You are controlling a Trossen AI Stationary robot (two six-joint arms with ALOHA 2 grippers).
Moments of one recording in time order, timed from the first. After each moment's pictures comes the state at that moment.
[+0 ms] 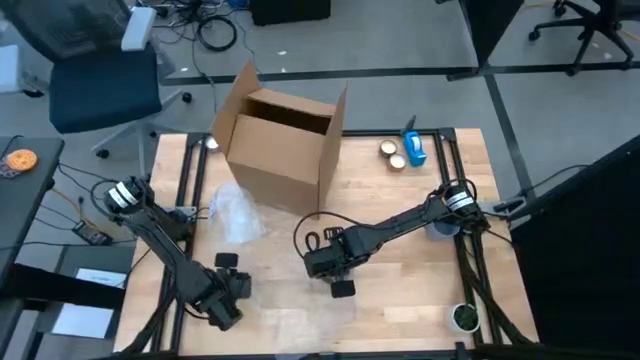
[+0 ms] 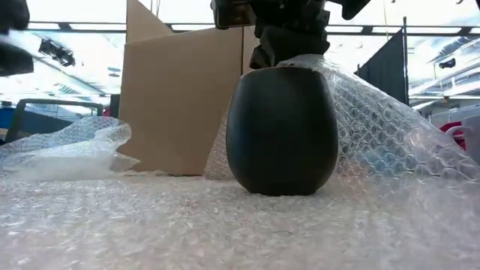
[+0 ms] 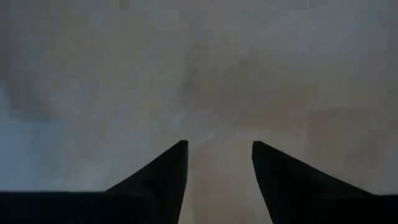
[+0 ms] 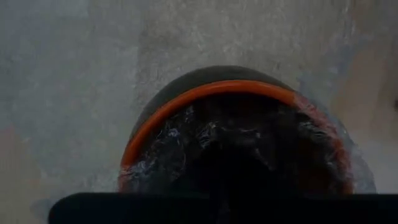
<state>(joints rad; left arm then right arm) -0.86 1.57 0.97 -0.97 -0.16 -0.88 0.33 2.09 1.78 -0.99 0.09 0.19</state>
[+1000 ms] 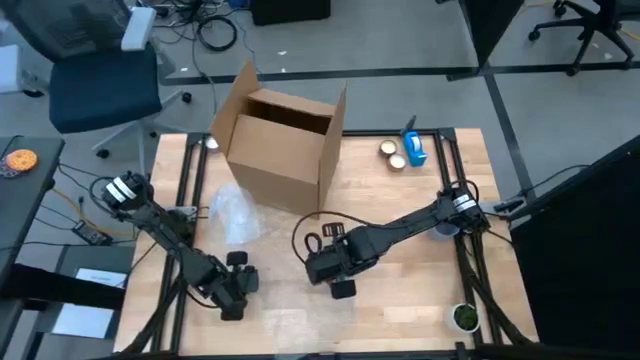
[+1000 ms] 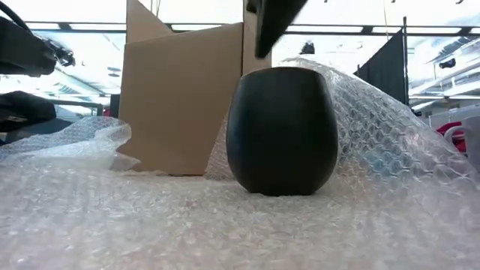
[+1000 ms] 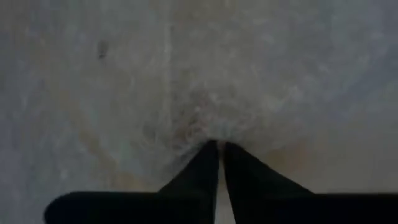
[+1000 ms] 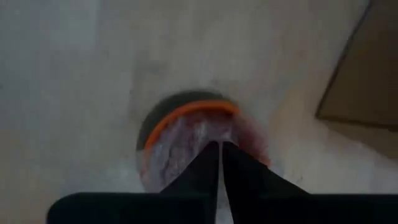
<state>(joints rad) -0.79 1.54 0.74 -0.45 -0.23 -0.77 0.38 2.09 2.02 -1.17 0.28 0.17</state>
